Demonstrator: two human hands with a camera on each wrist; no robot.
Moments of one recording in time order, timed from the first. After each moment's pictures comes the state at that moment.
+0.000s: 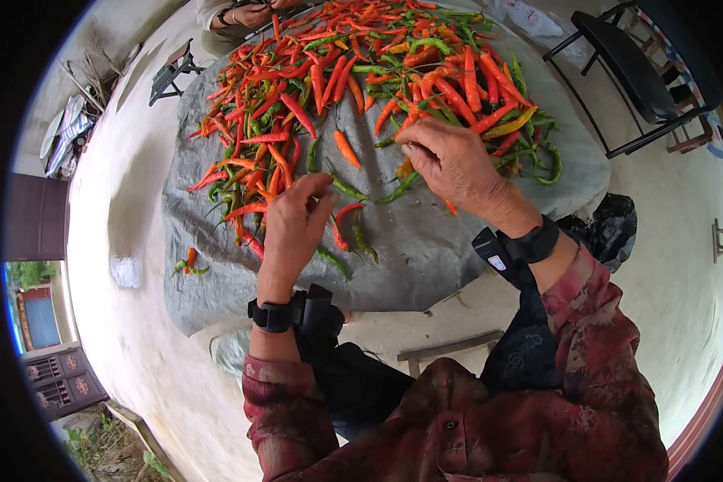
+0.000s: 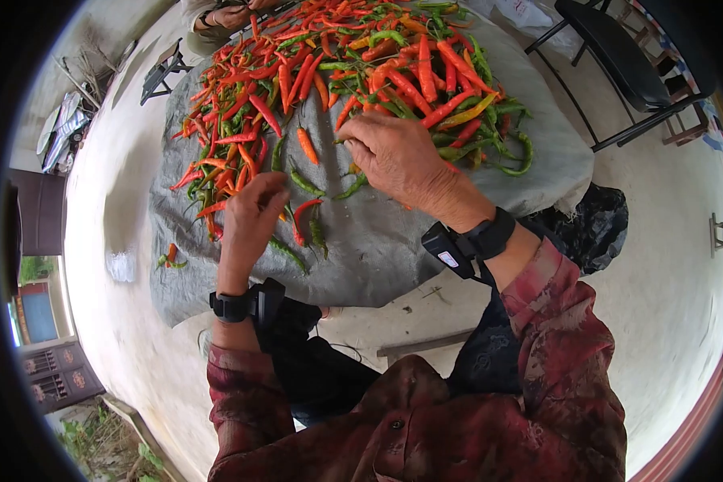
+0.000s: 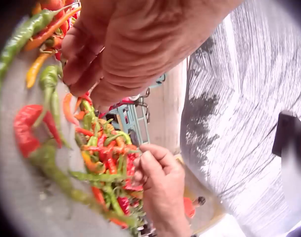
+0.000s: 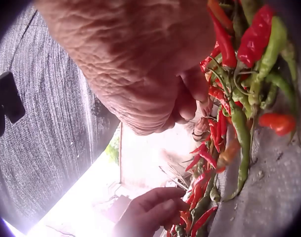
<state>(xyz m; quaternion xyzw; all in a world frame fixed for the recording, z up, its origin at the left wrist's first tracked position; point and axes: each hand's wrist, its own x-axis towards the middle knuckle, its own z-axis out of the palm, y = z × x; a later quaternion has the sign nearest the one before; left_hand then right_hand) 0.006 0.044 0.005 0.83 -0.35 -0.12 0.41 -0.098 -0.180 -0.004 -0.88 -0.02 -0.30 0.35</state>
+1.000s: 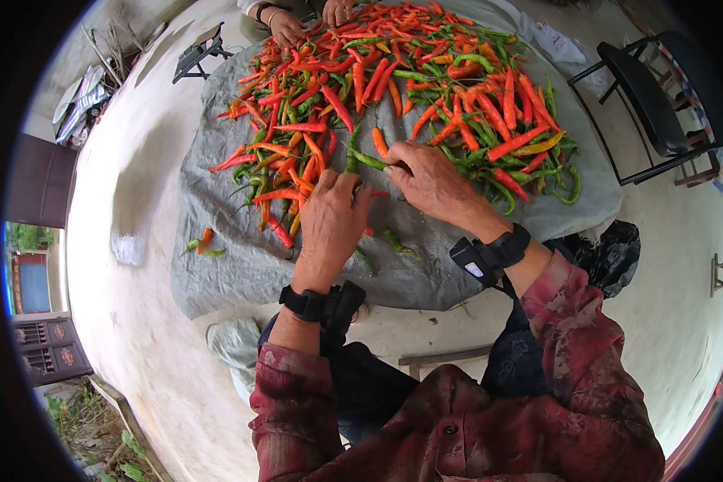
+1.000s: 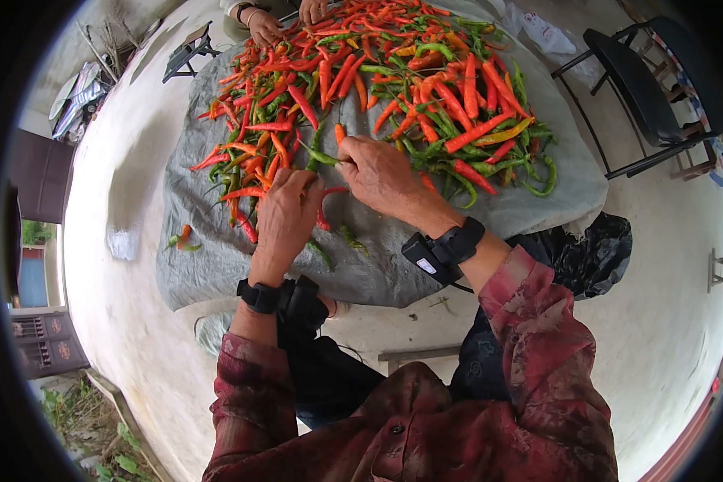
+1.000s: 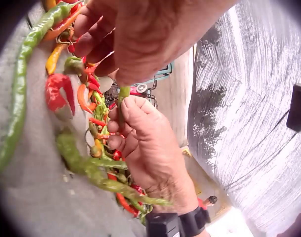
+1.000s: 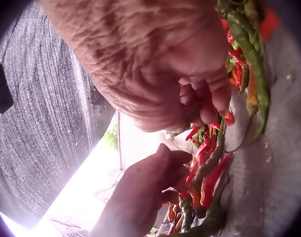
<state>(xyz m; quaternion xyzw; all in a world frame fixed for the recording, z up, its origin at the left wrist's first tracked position) 0.003 0.045 -0.016 0.87 -0.38 0.05 0.30 -0.055 -0.128 -0.026 -0.91 0.02 -0.18 0.37</state>
